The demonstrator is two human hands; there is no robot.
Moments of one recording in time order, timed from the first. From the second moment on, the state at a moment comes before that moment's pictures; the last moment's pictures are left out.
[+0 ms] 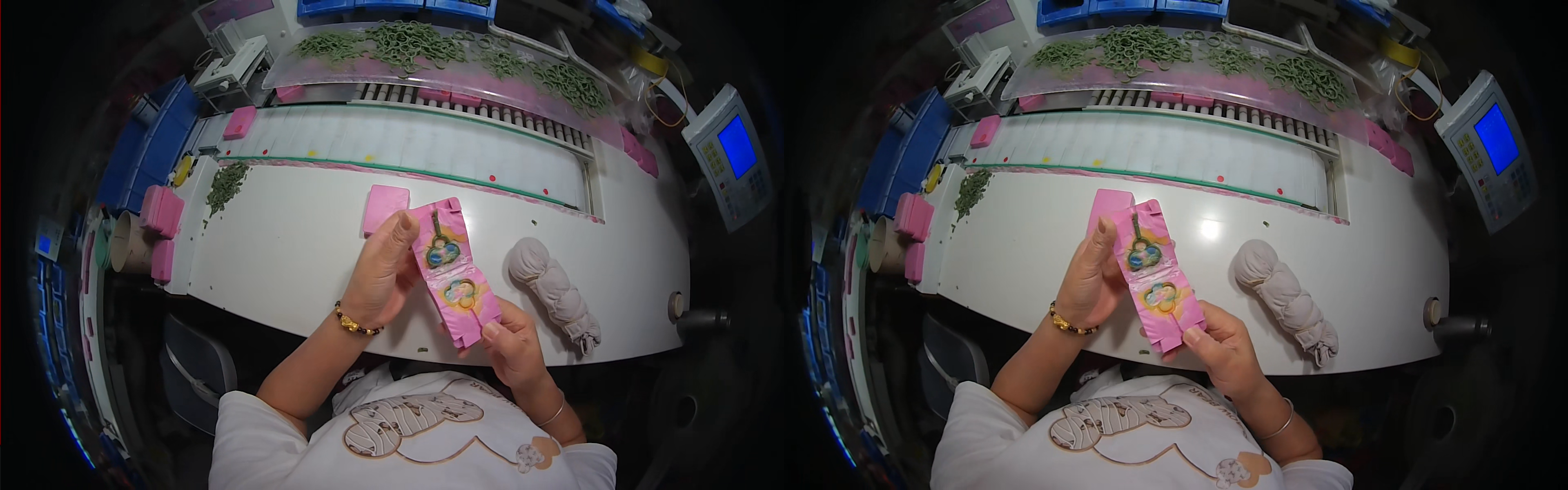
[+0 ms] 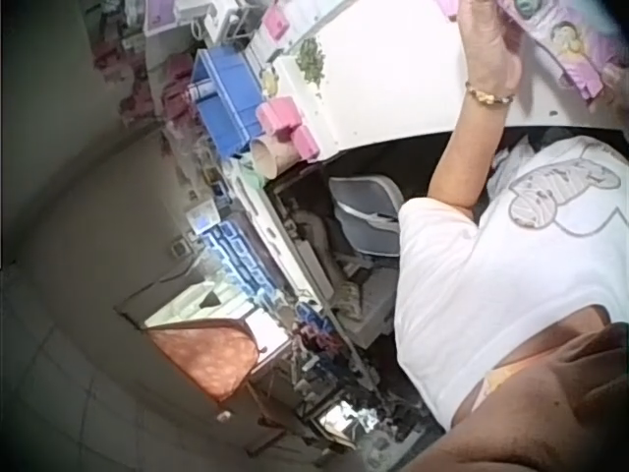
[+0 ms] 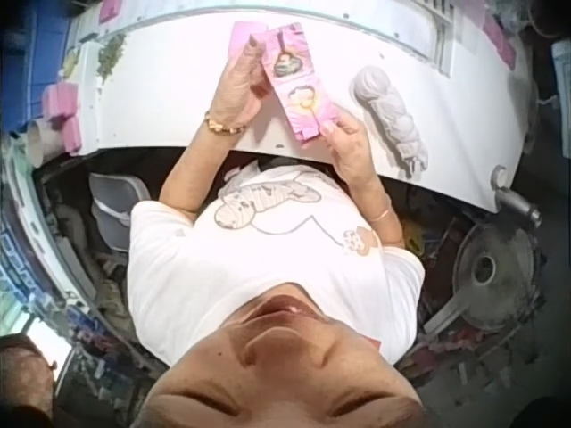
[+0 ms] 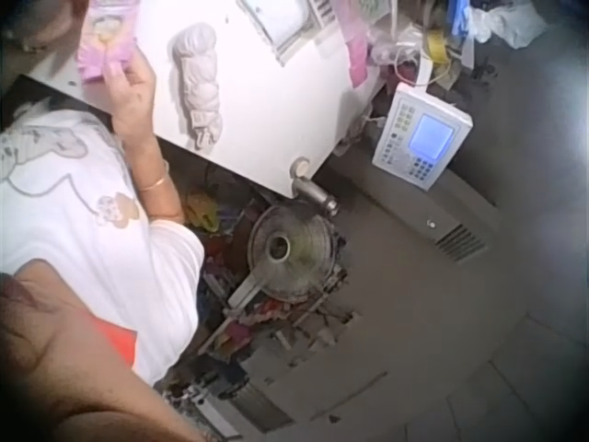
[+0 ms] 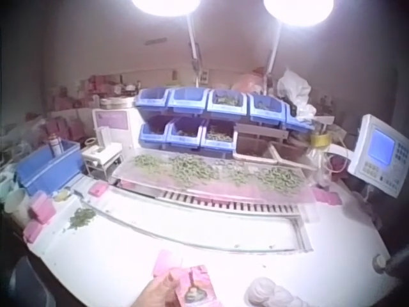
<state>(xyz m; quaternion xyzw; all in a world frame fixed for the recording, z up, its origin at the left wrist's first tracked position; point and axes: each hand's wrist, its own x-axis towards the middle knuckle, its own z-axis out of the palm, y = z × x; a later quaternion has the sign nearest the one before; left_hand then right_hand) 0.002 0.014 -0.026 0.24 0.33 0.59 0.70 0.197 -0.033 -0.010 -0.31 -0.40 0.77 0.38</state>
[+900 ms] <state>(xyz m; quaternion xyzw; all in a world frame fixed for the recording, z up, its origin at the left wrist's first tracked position) 0.032 0.013 -0.036 0.15 0.36 0.58 0.71 0.156 -0.011 -0.017 -0.41 -0.66 0.38 0.50</state>
